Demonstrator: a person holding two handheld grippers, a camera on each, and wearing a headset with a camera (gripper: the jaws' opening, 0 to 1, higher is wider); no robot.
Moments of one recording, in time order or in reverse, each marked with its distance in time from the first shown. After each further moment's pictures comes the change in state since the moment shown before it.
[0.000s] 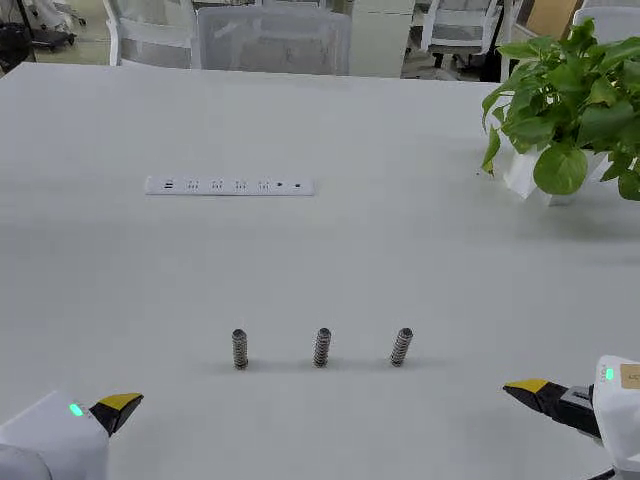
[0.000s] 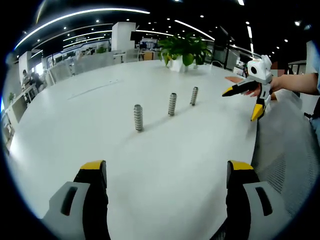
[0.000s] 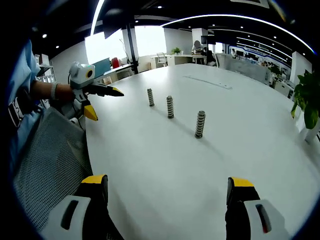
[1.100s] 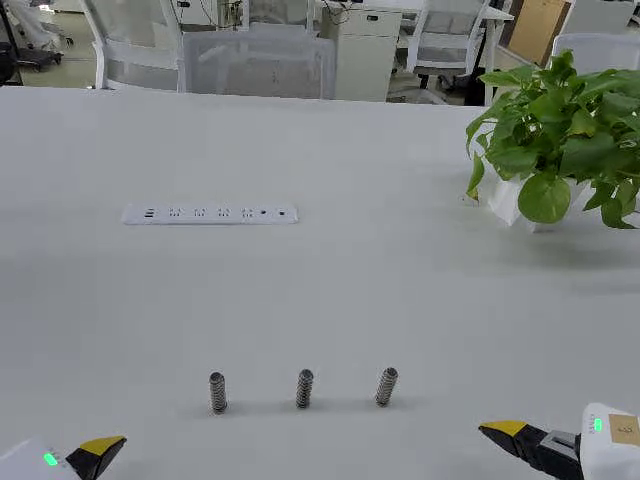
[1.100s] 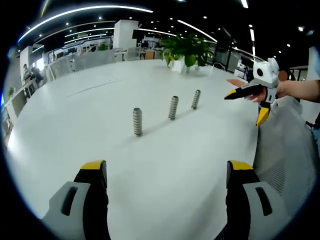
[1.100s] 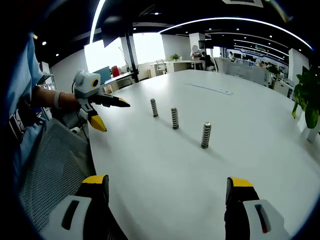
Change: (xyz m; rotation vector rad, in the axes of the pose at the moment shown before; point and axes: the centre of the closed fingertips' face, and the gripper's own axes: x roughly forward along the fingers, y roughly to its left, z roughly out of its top) left arm 0.011 0.002 0.010 -0.037 -0.006 -0.003; right arm 0.001 0.013 0.019 0.037 -0.059 0.017
